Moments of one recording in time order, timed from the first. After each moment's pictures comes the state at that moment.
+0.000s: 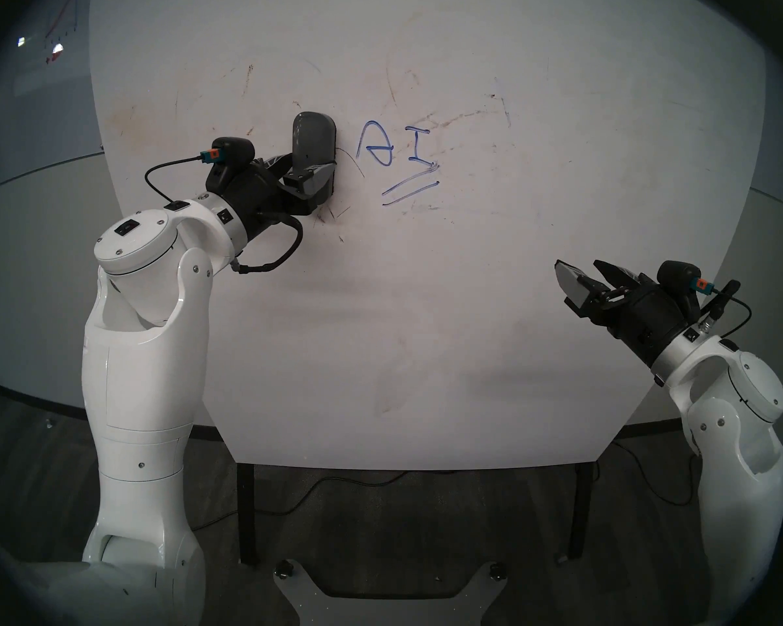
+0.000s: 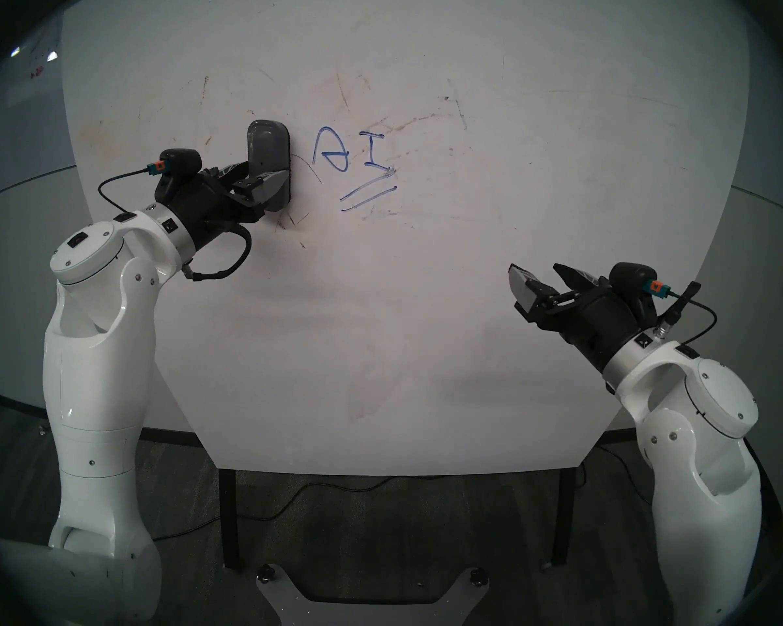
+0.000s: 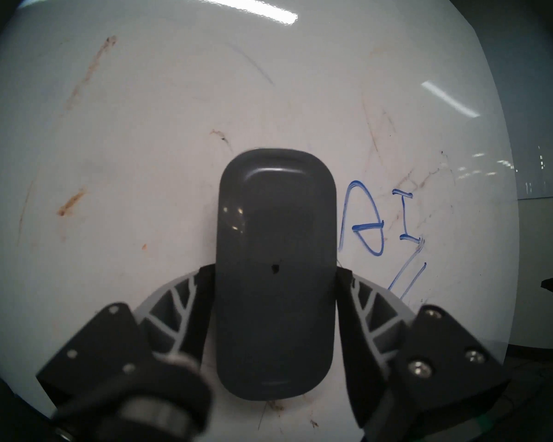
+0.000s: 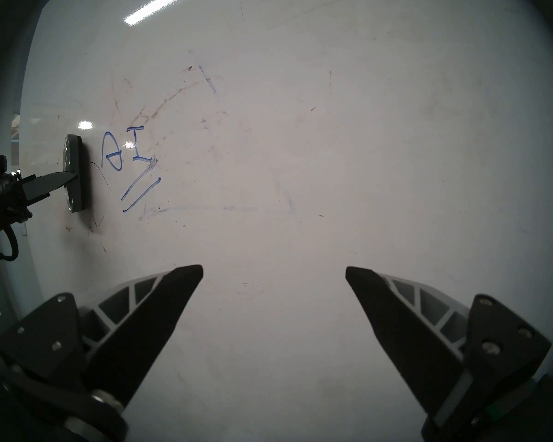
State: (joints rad) left arm 1.15 -1.33 -1.63 -2.01 -0.29 0.58 -0.43; right arm -1.86 -1.07 1.92 -2.36 0.78 0.44 0.12
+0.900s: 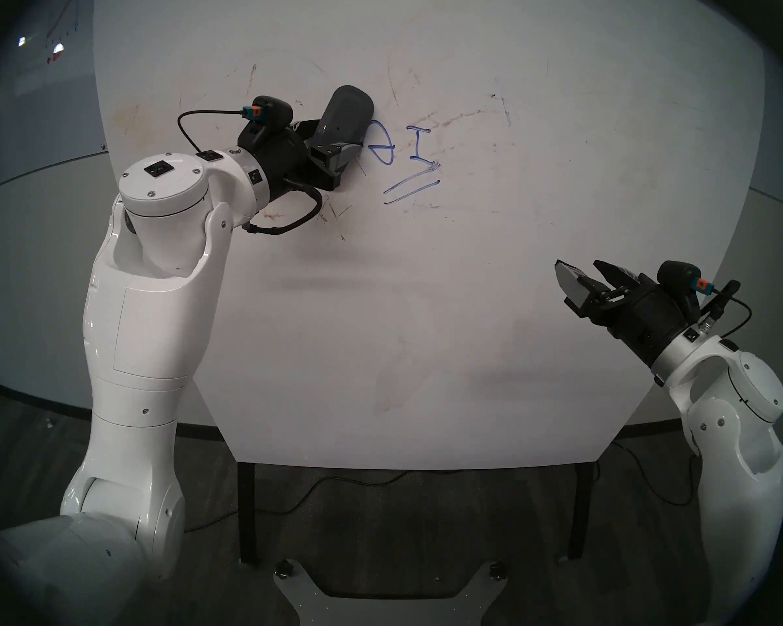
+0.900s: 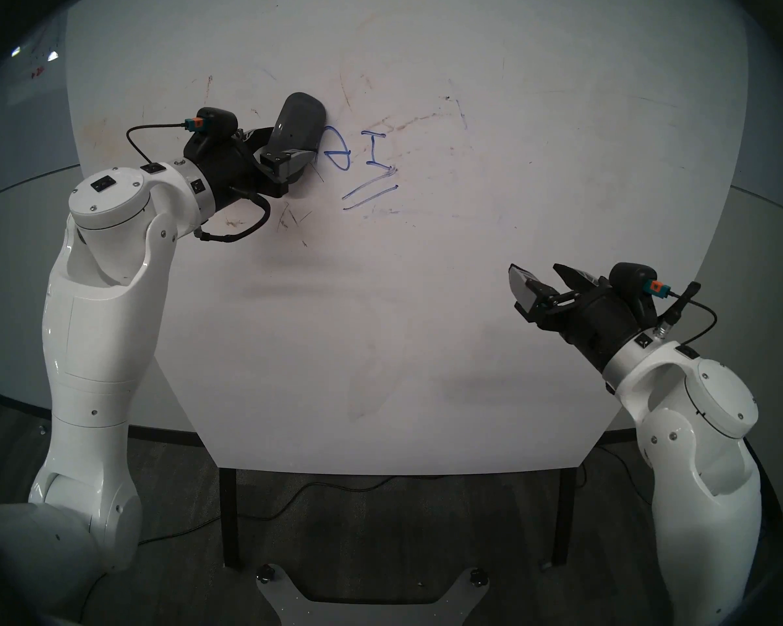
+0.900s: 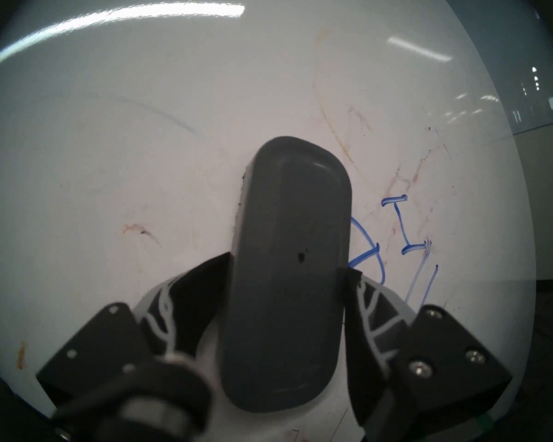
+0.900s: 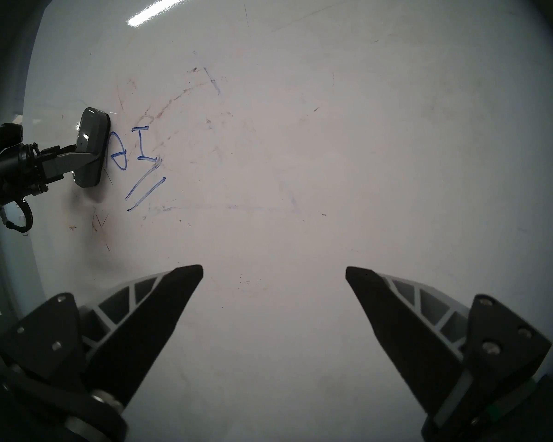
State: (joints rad) left arm 0.96 -1.23 -1.47 -1.94 -0.14 0.62 -0.46; right arm -1.86 -1.07 1.92 -2.36 0.78 0.44 0.13
